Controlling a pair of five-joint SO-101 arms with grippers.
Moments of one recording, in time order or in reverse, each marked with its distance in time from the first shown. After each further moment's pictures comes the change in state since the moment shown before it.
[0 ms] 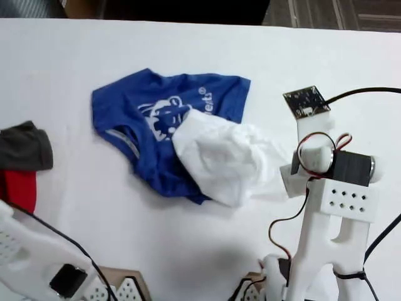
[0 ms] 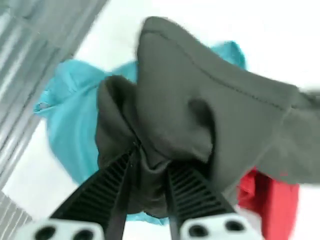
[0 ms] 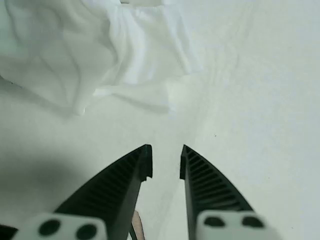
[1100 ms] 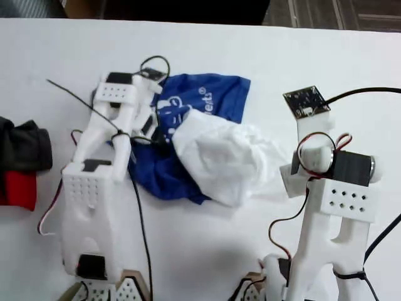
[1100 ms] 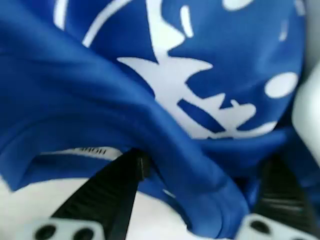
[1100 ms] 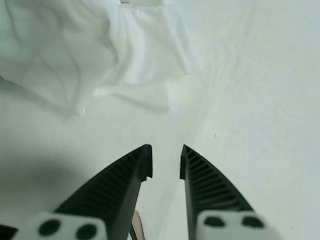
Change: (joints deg) left arm 60.3 19.3 24.4 -4.4 18.3; right arm 0.0 0.0 0.0 0.0 0.0
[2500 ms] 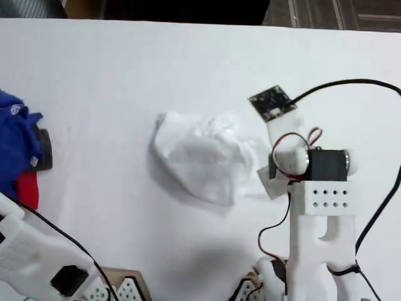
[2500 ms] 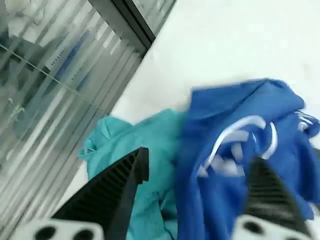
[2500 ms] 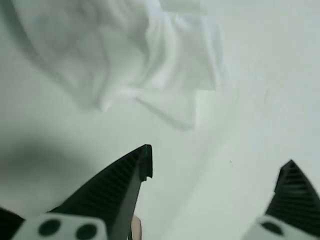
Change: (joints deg) left arm -57.6 -27.4 -40.3 7.4 -15.4; right arm -12.4 0.1 0.0 0.0 -0.1
